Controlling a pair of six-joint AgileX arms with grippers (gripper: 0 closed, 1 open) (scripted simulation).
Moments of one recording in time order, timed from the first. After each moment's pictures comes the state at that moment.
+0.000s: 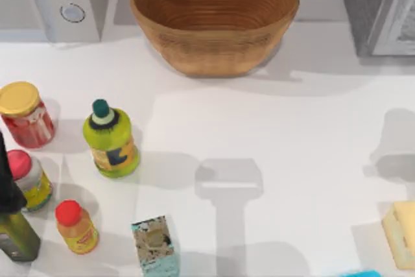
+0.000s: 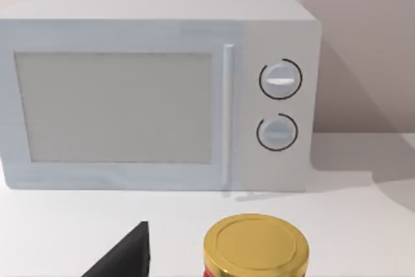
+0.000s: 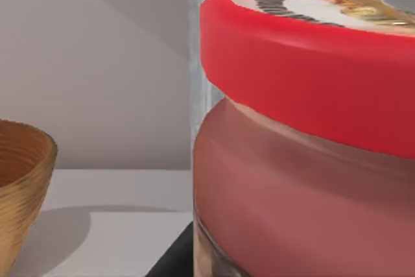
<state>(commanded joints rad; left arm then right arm) 0.00 0.00 0.00 0.00 0.00 0.00 0.18 0.34 0.48 -0.20 0.19 0.01</state>
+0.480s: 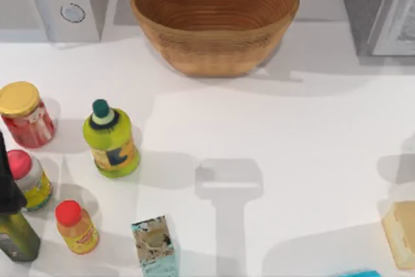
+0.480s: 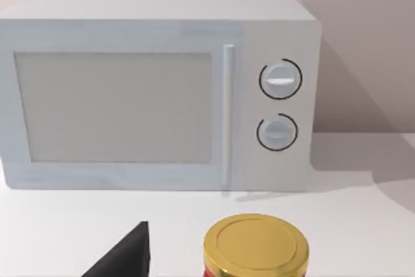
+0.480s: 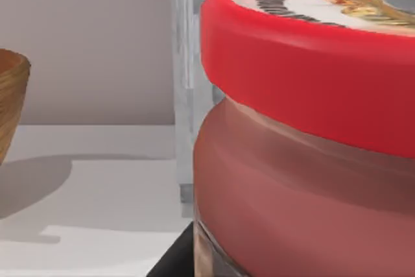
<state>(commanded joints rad) 0.00 0.00 0.00 0.00 0.00 0.00 0.01 0.01 0.01 -0.01 0.01 0.00</state>
